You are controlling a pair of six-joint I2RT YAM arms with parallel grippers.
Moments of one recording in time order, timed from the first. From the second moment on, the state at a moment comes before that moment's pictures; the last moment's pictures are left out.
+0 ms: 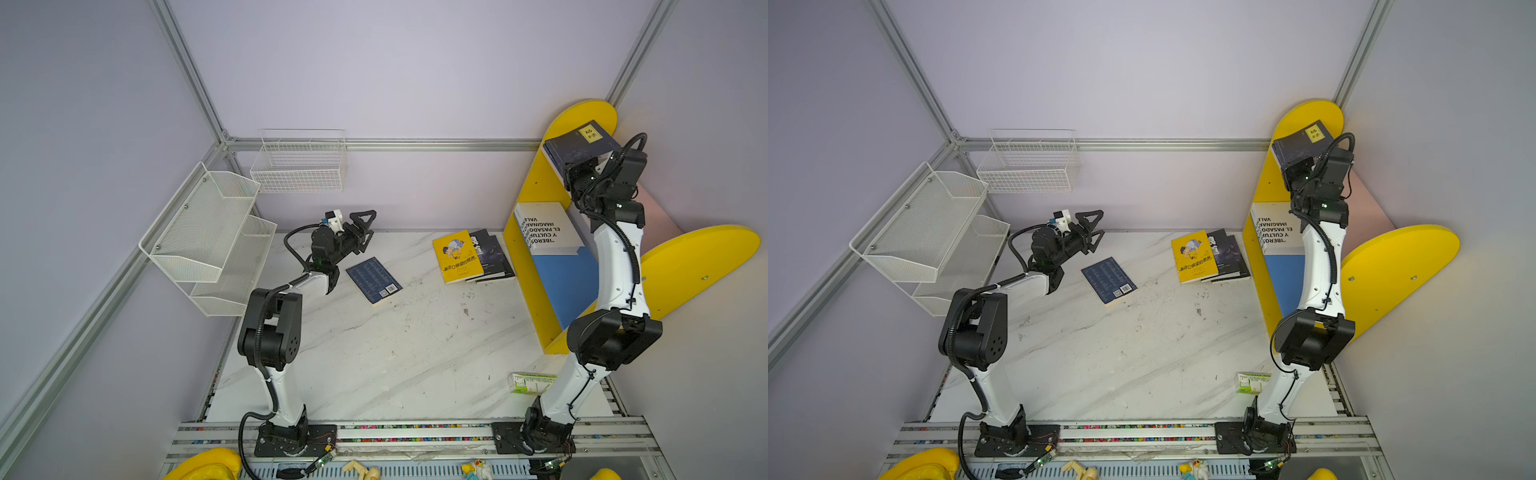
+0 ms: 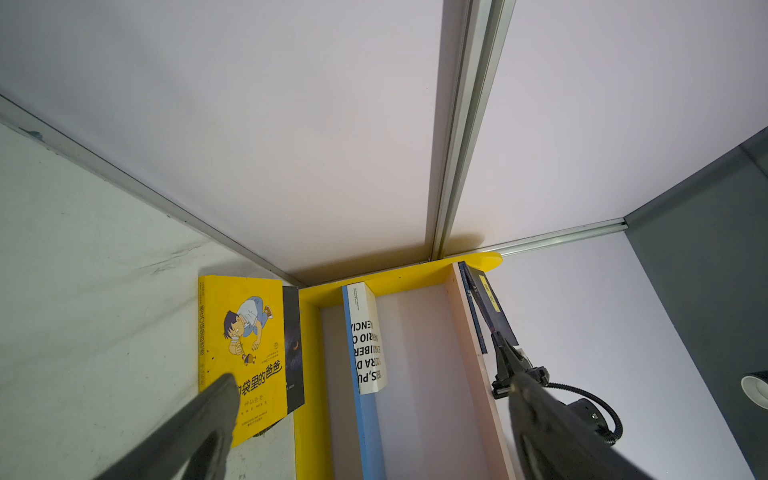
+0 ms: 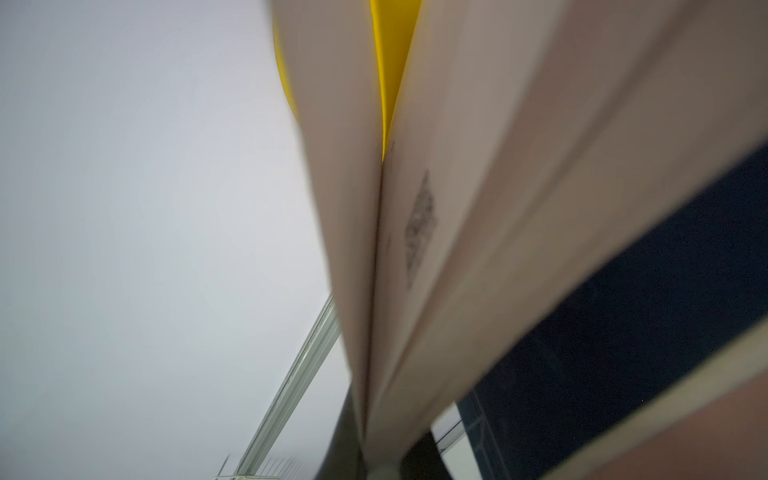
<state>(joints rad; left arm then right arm) -0.17 1.90 1.24 0.75 0.52 -1.38 -0.24 1.88 2.20 -0.46 -0.31 1.04</state>
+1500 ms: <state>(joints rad) -0.17 1.99 1.21 0.90 0.56 -1.50 -0.28 1.93 2.41 -0.66 -0.23 1.01</state>
